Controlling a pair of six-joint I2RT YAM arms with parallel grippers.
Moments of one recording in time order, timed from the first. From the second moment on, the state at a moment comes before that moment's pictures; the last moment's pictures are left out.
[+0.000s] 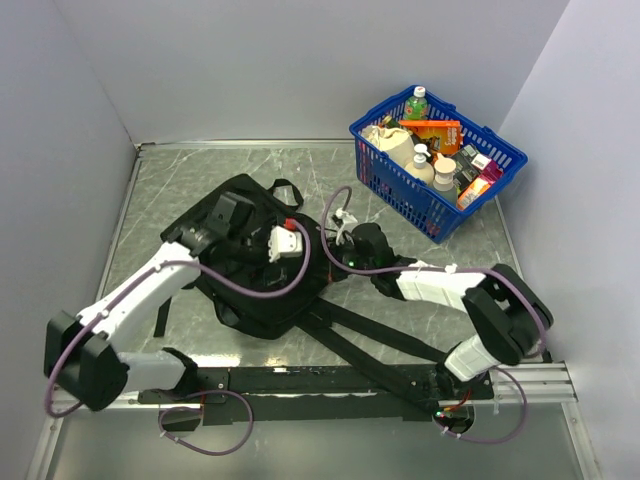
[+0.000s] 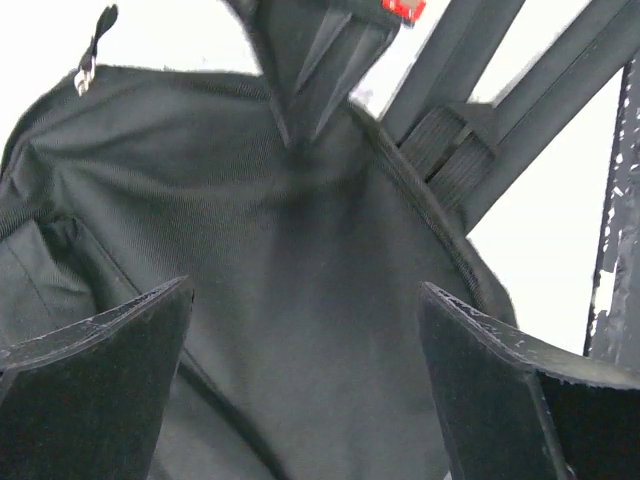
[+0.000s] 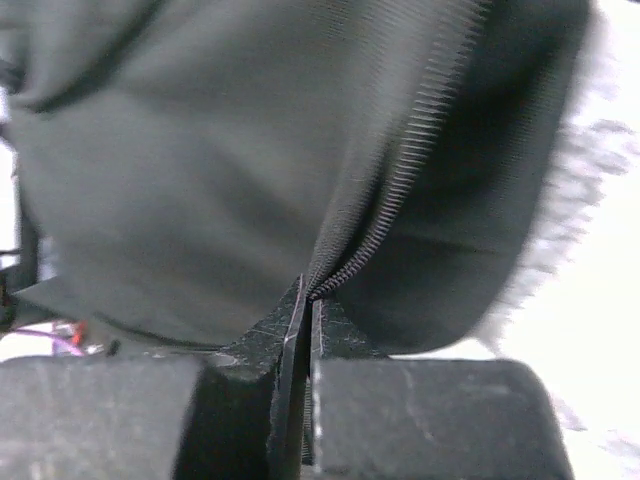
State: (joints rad) left arm -0.51 1.28 1.07 -0.70 0.59 0.80; right arm 0.68 1.53 0.69 0.33 -0.34 0.56
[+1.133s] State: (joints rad) left arm -0.93 0.96 0.69 -0.25 0.10 0.17; right arm 0.87 1.34 0.66 0.51 -0.50 0.70
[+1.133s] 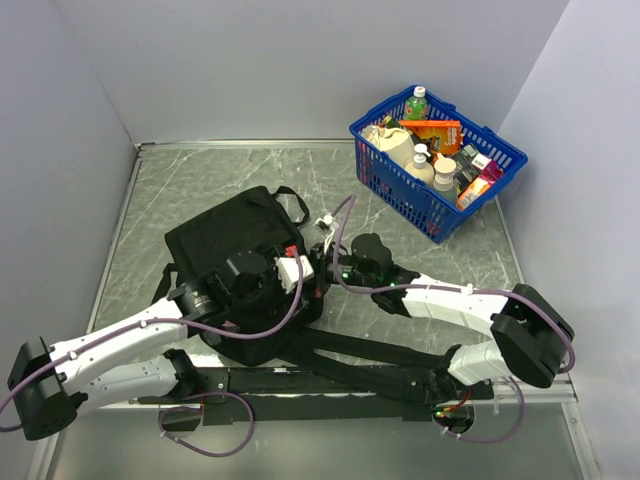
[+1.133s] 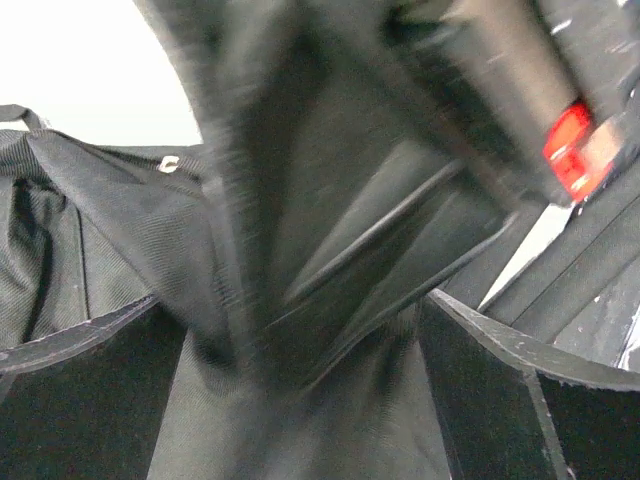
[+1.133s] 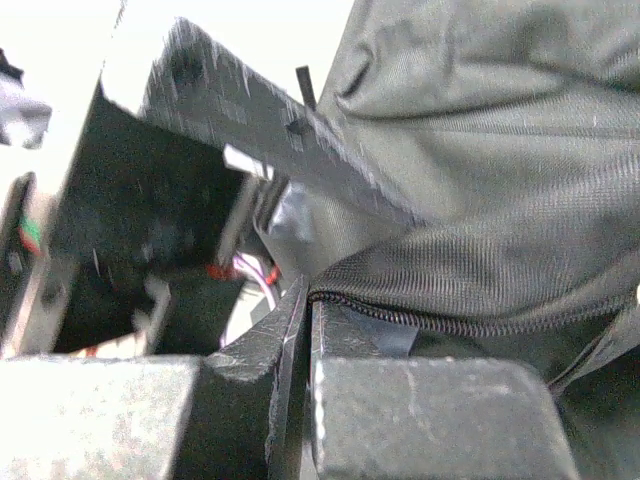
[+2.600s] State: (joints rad) left arm -0.91 0.73 0.49 -0.32 0.20 0.59; right arm 0.63 1.98 1.47 -0.33 -0.58 0.37
